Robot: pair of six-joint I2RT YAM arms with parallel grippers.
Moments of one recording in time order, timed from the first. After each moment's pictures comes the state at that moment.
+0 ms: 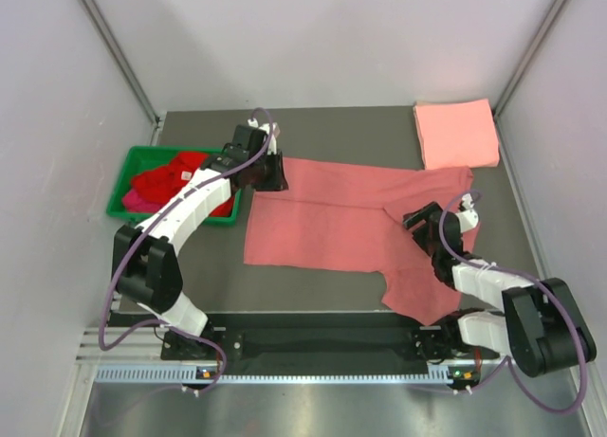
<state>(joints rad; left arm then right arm) -0.40 1.59 1.32 -0.54 0.16 -0.34 0.24 1.18 0.27 0.32 0.26 0.99</state>
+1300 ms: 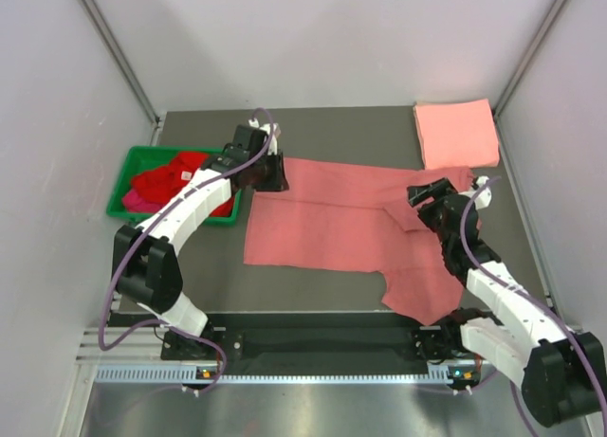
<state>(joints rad) -0.40 1.59 1.32 -0.54 0.17 -0.34 0.26 0.92 0.45 0.14 0.24 0.96</state>
